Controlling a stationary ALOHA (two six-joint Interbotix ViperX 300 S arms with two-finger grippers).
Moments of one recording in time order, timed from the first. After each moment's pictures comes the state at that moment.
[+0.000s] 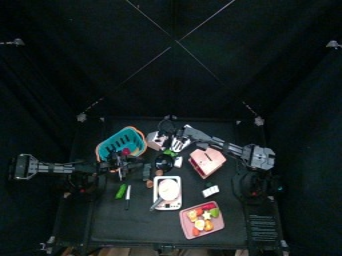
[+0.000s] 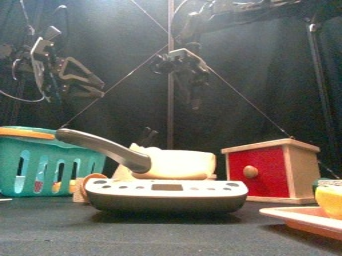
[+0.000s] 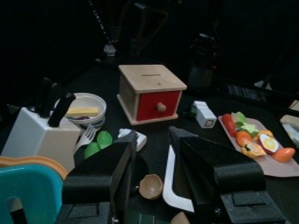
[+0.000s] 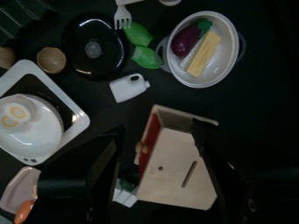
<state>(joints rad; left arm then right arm) 0.16 -0.64 1.27 -0.19 -0.58 0.02 -0.30 0.04 -0.05 -0.12 1.26 0.33</state>
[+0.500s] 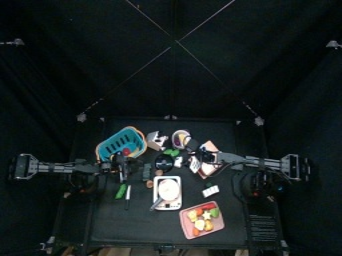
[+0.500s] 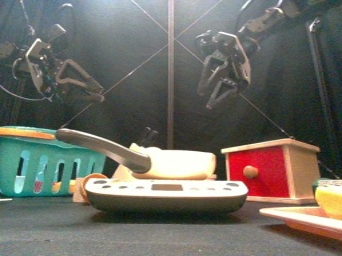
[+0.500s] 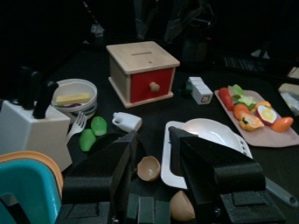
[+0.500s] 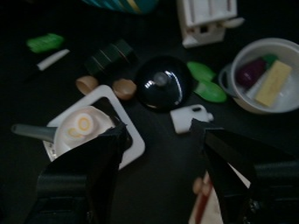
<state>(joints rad) 0.04 -0.60 1.21 -0.06 -0.39 0.02 -0.19 -0.37 0.74 -0.15 0.16 0.45</state>
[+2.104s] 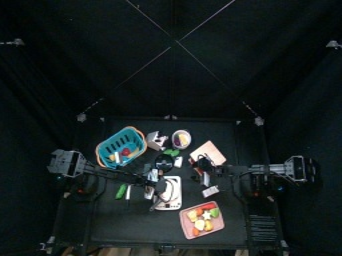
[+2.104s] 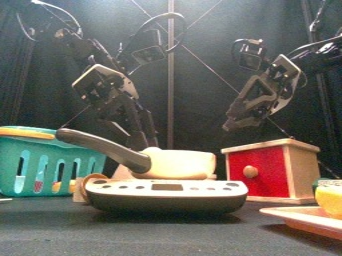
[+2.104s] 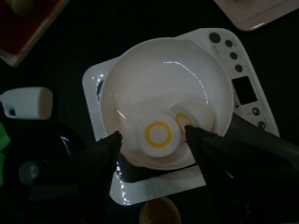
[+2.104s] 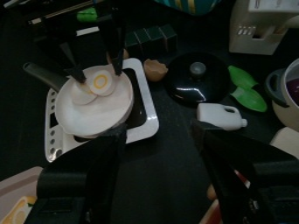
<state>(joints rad) -0.07 0.04 0.65 0.23 0.17 0.03 -0.15 -0.39 1.03 -0.35 -0.19 0.46</state>
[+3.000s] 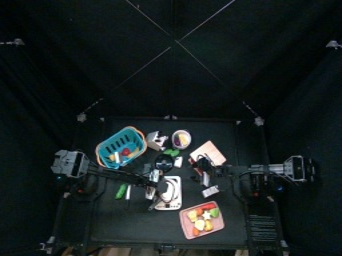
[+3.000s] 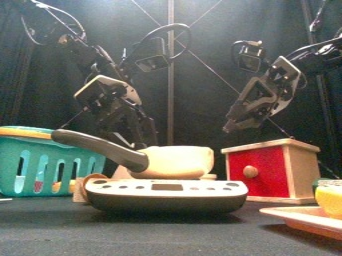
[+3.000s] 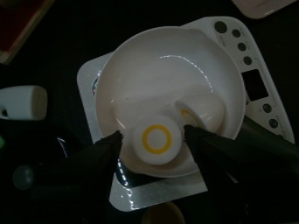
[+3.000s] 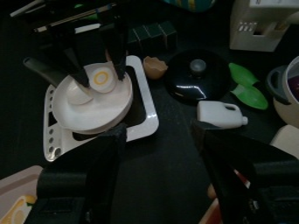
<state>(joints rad) -0.07 0.08 0.63 0.24 0.17 0.03 -0.16 -0.38 1.03 -0.35 -0.19 0.46</state>
